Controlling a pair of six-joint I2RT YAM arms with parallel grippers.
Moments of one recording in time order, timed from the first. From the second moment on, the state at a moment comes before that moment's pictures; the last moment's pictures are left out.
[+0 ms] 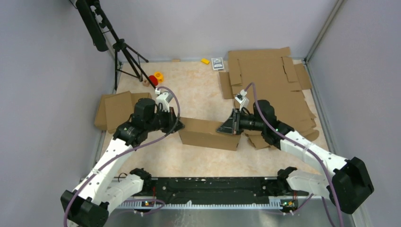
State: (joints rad) left arm -0.41 0.90 0.85 -0.56 0.43 -0.35; right arm 0.63 1.09 0.67 0.01 -0.58 0.75
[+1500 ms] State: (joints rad) left arm -0.37 0.94 0.77 -0.46 0.40 -0.49; right arm 0.63 0.93 0.80 -0.50 -0.11 0.73
